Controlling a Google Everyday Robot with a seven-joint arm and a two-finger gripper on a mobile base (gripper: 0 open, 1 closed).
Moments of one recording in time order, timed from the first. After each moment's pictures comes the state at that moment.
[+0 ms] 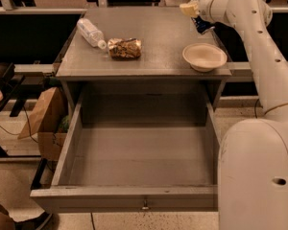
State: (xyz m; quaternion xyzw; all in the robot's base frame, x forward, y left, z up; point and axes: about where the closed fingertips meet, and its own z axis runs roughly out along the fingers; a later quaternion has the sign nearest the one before) arm 0.929 -0.194 0.983 -0.34 0.68 -0.04 0.65
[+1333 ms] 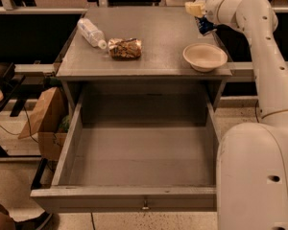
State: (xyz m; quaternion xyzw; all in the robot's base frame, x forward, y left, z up) arm 0.930 -0.215 0.981 -0.29 0.68 0.01 0.67
